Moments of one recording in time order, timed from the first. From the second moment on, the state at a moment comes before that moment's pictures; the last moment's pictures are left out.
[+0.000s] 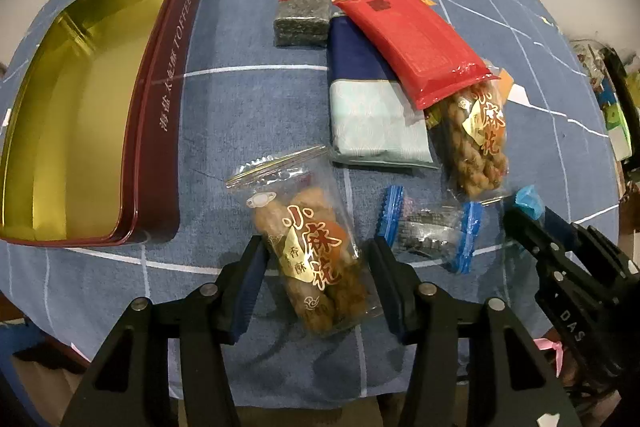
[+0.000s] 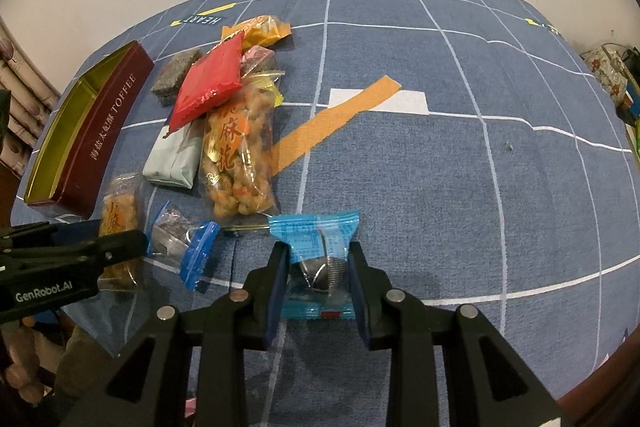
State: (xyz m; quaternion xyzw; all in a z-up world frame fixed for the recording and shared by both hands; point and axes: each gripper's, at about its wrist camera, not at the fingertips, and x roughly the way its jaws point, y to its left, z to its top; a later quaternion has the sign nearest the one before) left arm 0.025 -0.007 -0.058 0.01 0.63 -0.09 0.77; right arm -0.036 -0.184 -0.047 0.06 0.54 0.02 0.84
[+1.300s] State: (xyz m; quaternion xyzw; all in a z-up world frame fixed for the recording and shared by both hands) left arm 0.027 0.018 0.011 0.03 0.55 -0.10 0.83; right arm -0.030 -0.171 -0.050 0.01 0.55 0.00 0.83
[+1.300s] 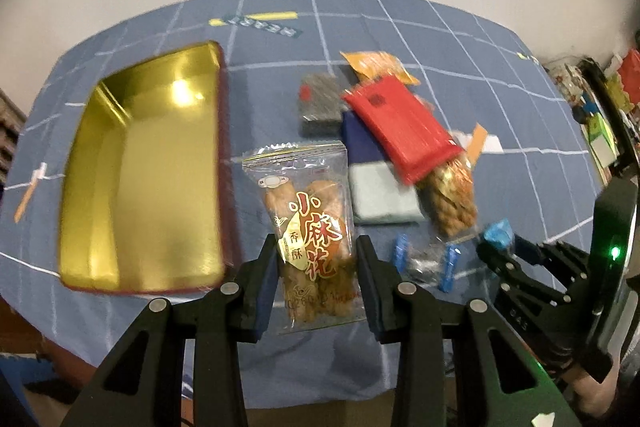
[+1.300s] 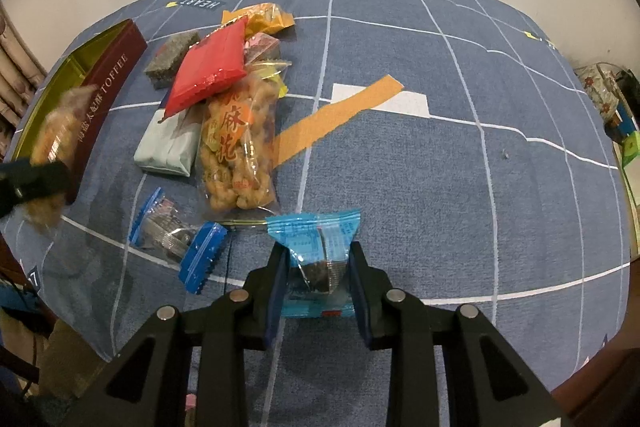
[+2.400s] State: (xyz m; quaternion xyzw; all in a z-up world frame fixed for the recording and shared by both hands) left arm 0.087 0.154 -0.048 0.06 0.60 0.05 0.80; right arm -0.028 -0.163 -0.050 -0.01 0.56 -0.01 0.83
